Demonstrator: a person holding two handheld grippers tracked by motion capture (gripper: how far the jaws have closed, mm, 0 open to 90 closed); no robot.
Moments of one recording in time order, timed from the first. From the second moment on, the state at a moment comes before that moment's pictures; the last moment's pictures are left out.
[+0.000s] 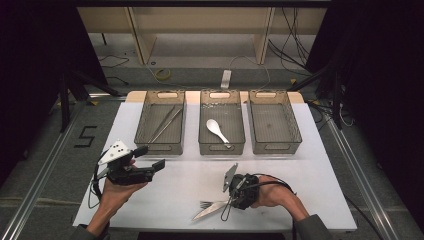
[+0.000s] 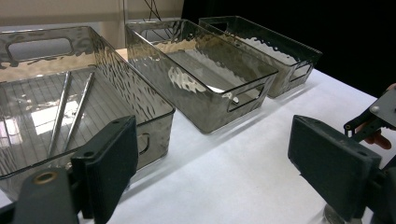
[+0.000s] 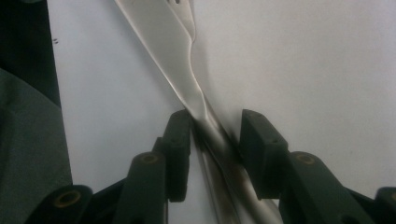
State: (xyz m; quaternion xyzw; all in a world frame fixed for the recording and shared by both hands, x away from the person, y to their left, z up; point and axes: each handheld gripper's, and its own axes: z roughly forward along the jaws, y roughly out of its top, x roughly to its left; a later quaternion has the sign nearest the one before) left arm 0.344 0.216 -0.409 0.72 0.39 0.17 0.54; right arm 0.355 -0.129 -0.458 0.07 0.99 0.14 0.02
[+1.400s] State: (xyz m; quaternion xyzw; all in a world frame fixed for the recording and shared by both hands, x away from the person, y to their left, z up) left arm 0.344 0.216 -0.409 0.72 0.39 0.17 0.54; right arm 0.348 -0.141 -0.441 0.00 0.99 0.15 0.04
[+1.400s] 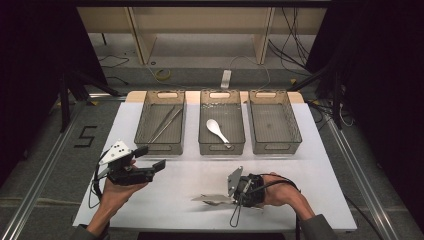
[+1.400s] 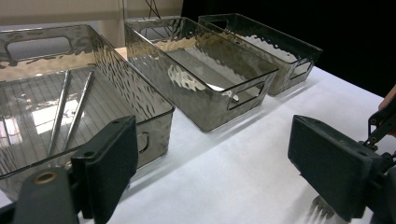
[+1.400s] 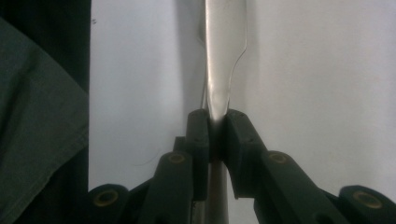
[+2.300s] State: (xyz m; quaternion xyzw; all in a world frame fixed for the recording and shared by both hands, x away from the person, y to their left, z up) left arm 0.344 0.217 -0.408 0.71 0.40 0.18 0.55; right arm 0.386 -0.192 -0.406 0.21 0.93 0.29 0.08
